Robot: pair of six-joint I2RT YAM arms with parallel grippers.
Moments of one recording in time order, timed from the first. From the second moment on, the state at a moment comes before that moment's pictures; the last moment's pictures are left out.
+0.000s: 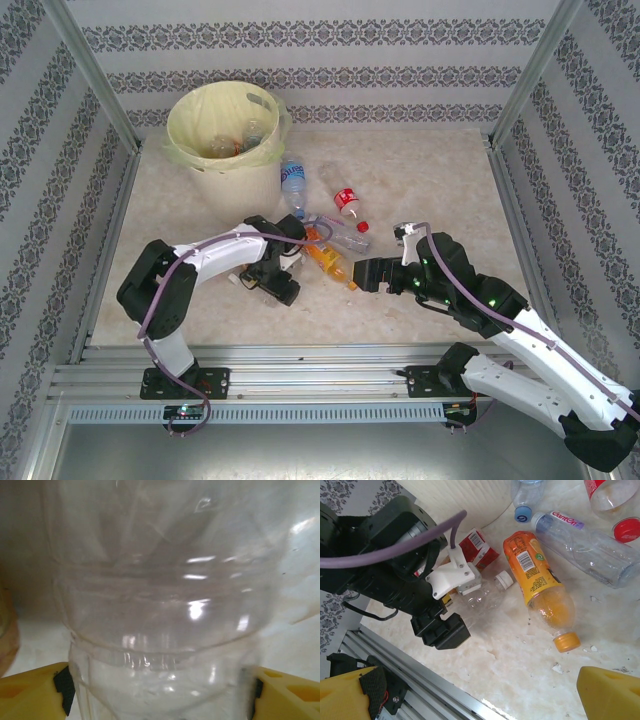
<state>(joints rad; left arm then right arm) -0.65 1.75 1.15 -1.02 0.04 -0.13 0.74 0.74 0.85 -0.69 -0.12 0.66</state>
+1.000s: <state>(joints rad) -0.65 1.56 1.21 -1.00 0.15 -0.20 0.74 0.71 0.82 -0.63 -0.12 0.66</state>
